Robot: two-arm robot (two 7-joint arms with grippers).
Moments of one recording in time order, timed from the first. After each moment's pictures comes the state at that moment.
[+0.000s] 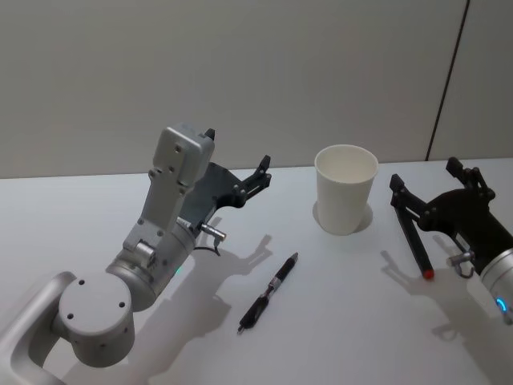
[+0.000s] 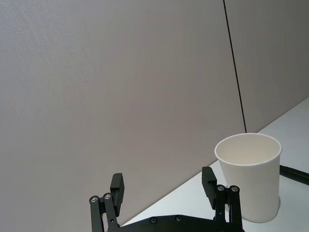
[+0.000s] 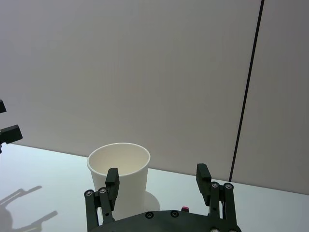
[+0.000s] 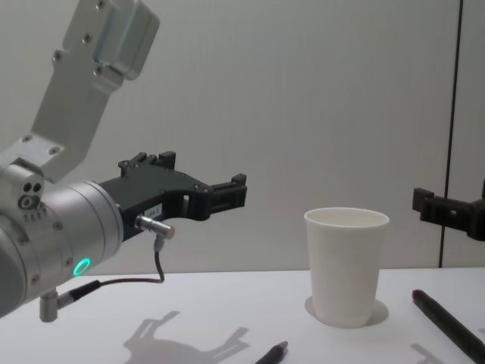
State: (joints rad) left arm -0.24 0.38 0.45 -1.63 -0.20 0.01 -0.01; right arm -0.01 0.34 -0.23 -1.77 0.29 0.03 0.07
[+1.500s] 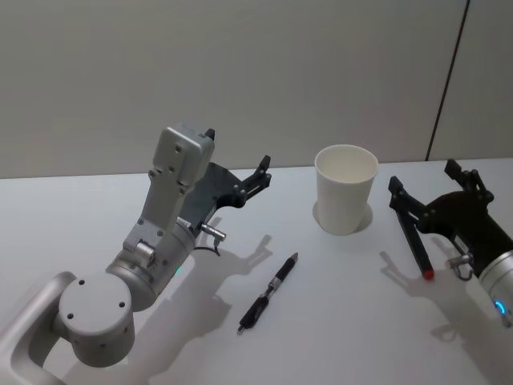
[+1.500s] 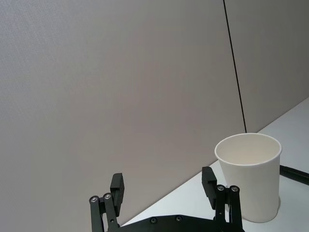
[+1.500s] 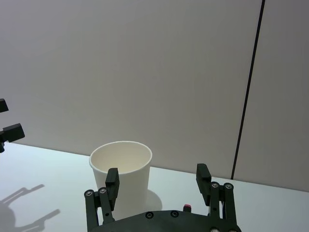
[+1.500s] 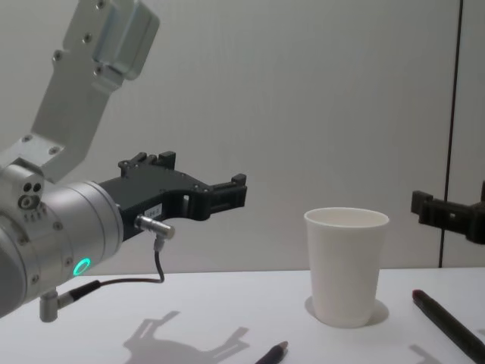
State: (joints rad) left arm -0.24 0.38 0.45 -1.63 -0.20 0.01 -0.01; right arm -0.02 0.33 -0.23 -1.77 0.29 0.03 0.07
